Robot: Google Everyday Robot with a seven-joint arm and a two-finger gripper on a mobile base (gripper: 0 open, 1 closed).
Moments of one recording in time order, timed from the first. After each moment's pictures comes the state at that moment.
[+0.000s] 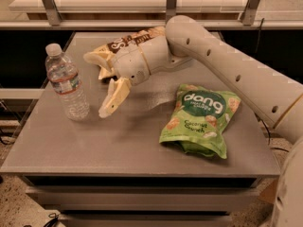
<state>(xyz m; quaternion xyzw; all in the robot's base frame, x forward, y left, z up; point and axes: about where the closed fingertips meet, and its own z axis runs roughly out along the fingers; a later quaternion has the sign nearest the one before) 0.519 0.150 0.901 -0.68 0.41 0.47 0.39</state>
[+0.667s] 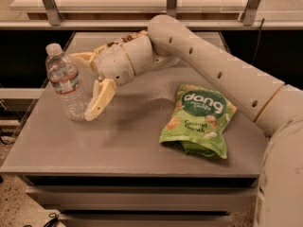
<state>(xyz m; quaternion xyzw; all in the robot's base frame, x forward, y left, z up) 0.501 0.184 0.907 -0.69 0.37 0.50 0.38</state>
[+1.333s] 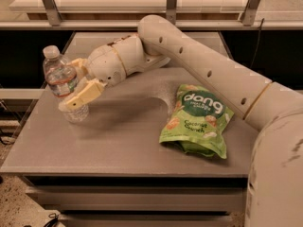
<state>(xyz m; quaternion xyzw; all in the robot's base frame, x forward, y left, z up) 0.490 0.204 0.910 -0.70 0.34 0.51 0.36</state>
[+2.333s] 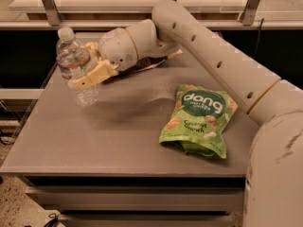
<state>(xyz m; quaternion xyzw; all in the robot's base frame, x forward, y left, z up) 0.519 0.177 0.943 -0.69 0.35 0.51 0.39</state>
